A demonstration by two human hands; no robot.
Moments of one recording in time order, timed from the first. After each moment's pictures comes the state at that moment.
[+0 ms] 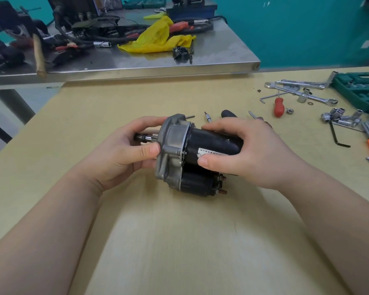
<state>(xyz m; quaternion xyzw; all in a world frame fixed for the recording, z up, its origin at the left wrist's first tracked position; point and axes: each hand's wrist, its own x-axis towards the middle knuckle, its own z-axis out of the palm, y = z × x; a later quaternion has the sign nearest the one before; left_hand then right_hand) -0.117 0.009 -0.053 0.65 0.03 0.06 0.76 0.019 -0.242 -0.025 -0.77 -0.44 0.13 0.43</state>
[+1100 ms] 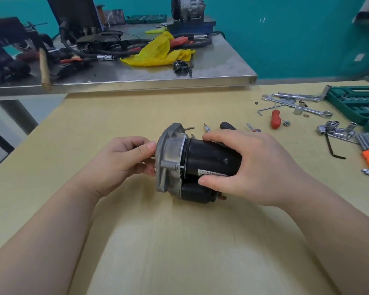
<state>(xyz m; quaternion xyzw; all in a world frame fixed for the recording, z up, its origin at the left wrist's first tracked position) -0.117 0.021 -0.056 0.72 0.10 0.09 0.68 0.013 -0.249 -0.018 -0.81 -0.50 -0.01 0.30</state>
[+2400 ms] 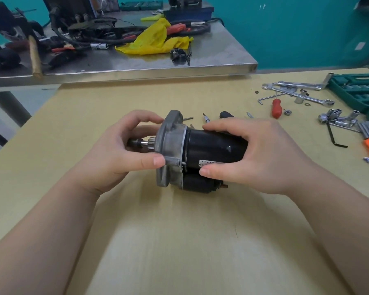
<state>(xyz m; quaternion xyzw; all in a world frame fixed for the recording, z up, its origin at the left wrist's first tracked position) -0.121 0.021 -0.057 0.74 0.01 0.12 0.66 0.013 -0.250 -0.015 -0.79 -0.48 0.05 0.38</state>
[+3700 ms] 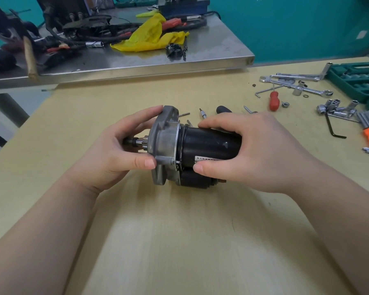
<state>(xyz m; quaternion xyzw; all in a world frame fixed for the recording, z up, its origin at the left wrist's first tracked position) -0.117 0.017 -0.063 0.69 -0.07 0.12 0.71 0.004 -0.254 -0.010 -0.81 -0.46 0.06 0.36</state>
